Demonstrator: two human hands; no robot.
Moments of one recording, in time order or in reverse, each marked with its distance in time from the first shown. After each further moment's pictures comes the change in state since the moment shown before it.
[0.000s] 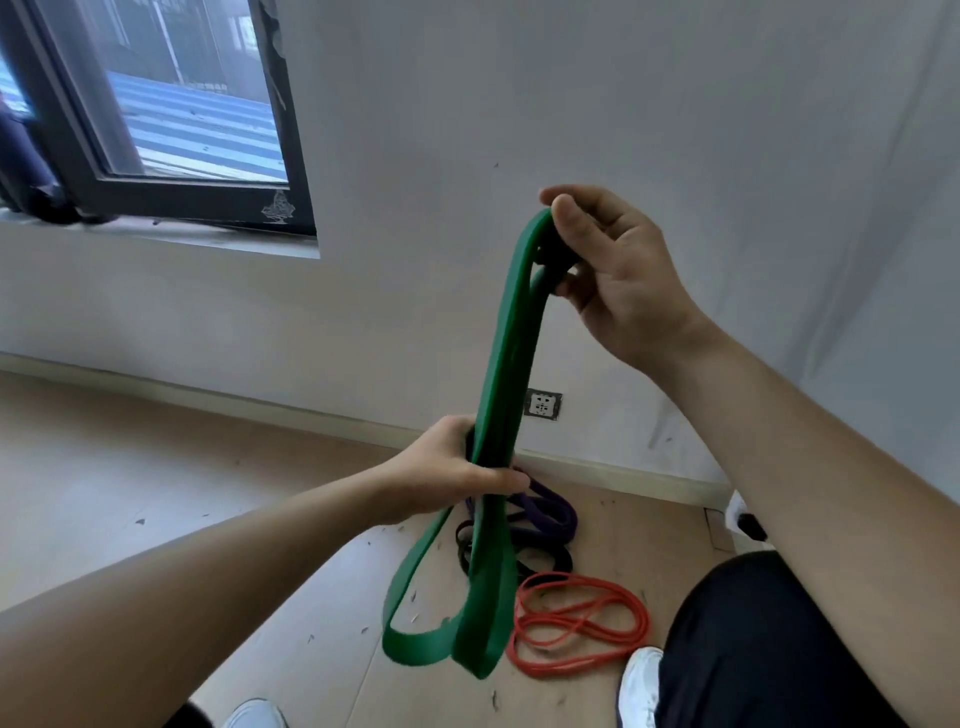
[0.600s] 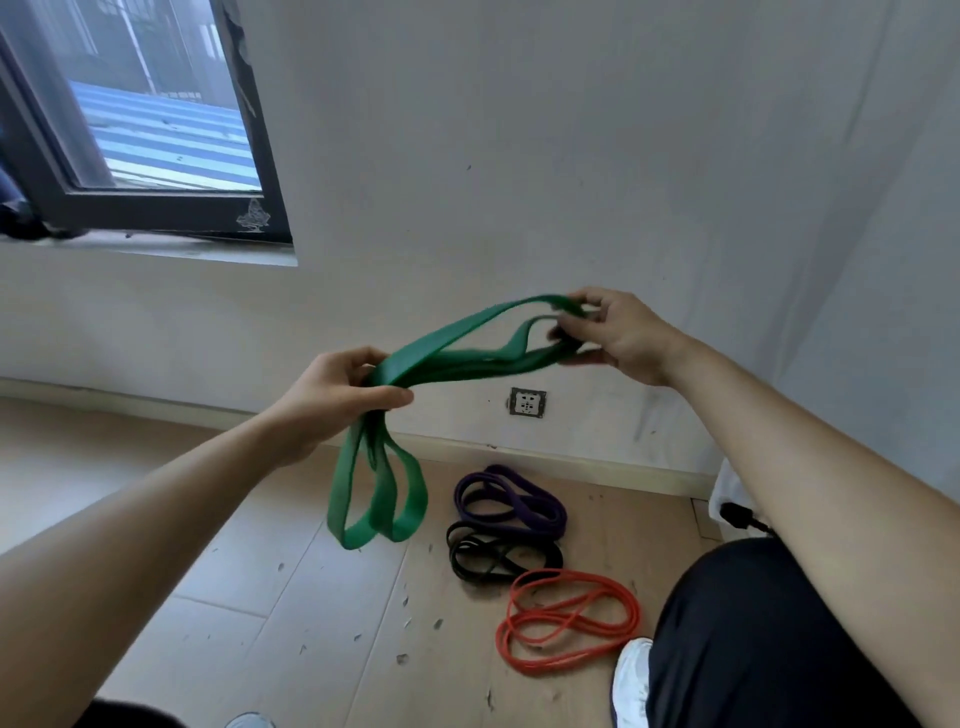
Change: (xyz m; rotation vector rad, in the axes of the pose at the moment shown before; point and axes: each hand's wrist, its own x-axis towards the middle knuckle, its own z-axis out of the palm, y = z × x) left_hand -0.002 0.002 -0.084 0.013 0.337 -0.074; right_hand 0.000 0.053 -0.103 -0.410 -0.008 0.426
